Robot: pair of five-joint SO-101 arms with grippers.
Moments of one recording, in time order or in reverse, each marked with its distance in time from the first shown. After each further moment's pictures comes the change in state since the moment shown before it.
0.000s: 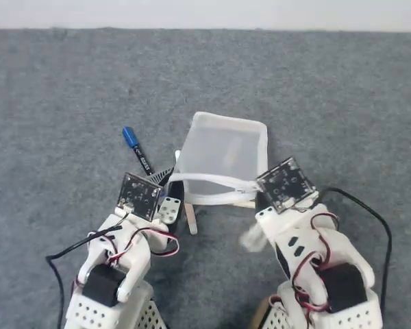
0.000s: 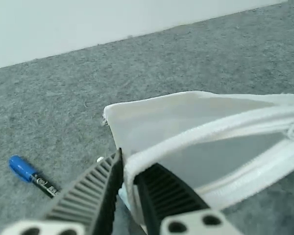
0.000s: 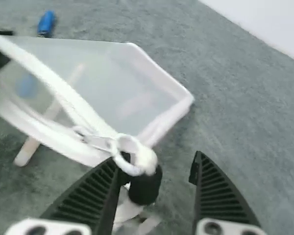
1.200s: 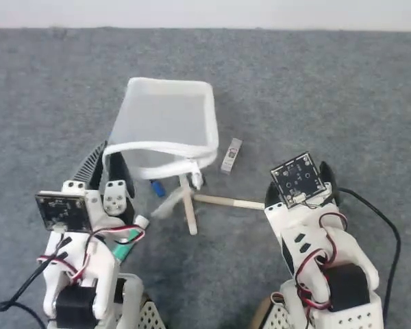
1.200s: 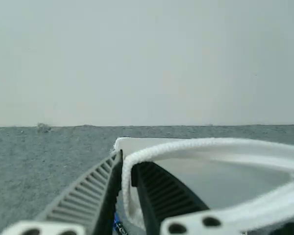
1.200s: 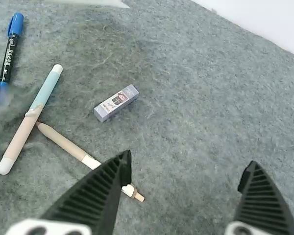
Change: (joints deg) left arm -19.7 0.0 -17.2 0.0 3.3; right arm 4.2 -0.1 0.0 0.0 -0.8
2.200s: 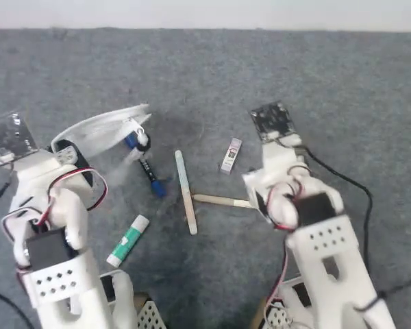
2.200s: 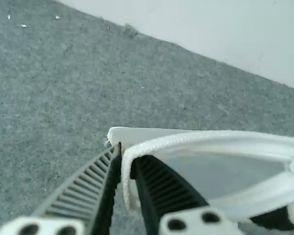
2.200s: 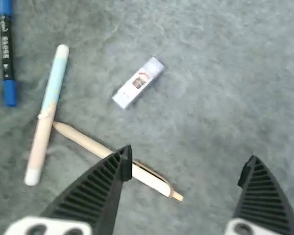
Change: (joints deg) left arm -21.2 37.5 -17.8 3.0 6.4; right arm -5.1 40.2 -12.7 -10.7 -13.3
